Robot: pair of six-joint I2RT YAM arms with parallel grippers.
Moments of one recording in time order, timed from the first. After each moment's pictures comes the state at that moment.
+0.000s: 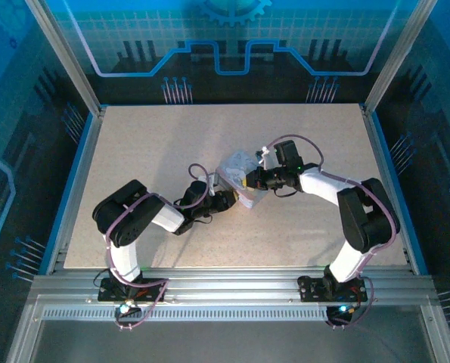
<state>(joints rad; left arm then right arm) -0.63 1.85 0.57 0.82 0.22 -0.90 0.37 1.68 0.96 -0.15 -0.67 0.46</state>
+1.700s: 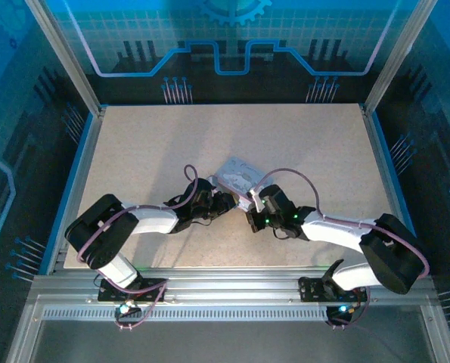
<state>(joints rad) -0.68 1.61 0.60 0.40 0.24 -1.14 0.73 1.36 0.55 -0.01 -0.08 0.30</state>
